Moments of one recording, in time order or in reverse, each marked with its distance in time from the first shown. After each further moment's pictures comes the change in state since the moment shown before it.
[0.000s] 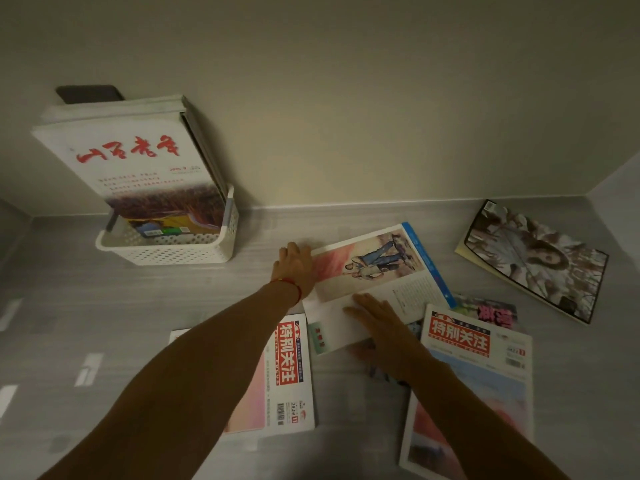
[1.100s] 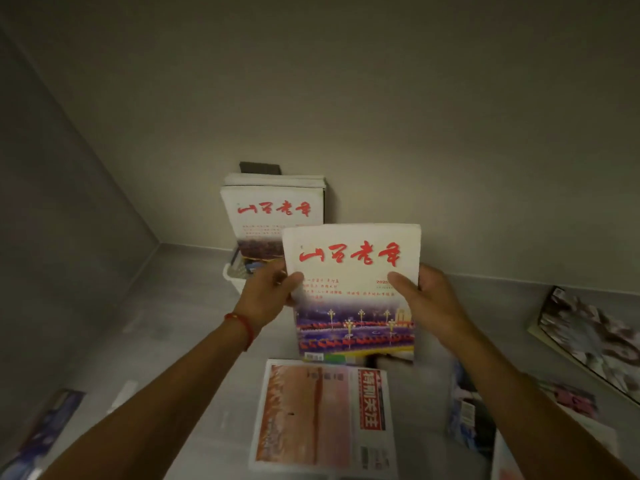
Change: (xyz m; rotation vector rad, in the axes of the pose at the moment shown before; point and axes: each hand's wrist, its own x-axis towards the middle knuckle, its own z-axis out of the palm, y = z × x) left_hand -0.138 -0.160 -0.178 -0.994 0.280 -0.025; right_hand 0.097 -0.182 -0.132 0.686 0.338 0.179
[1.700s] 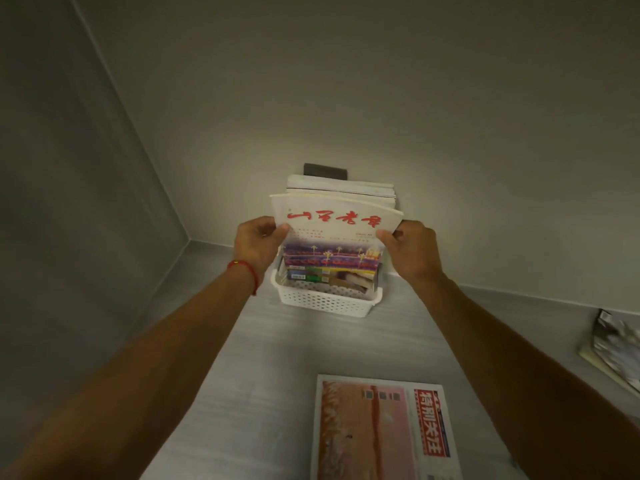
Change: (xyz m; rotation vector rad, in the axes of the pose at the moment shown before) left_hand 0.112 -0.043 -0.132 -0.210 0.318 -0.025; right_hand 0.115 -0.079 0.137 -0.445 0.284 -0.144
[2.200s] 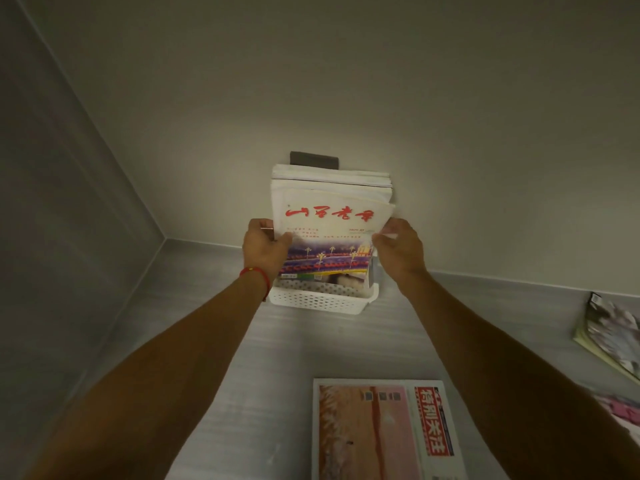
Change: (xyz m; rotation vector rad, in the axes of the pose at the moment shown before) left_hand 0.023 -0.039 0.041 0.102 0.010 -0.083; right_hand 0.014 0.031 0.045 0.253 -0.012 0.264
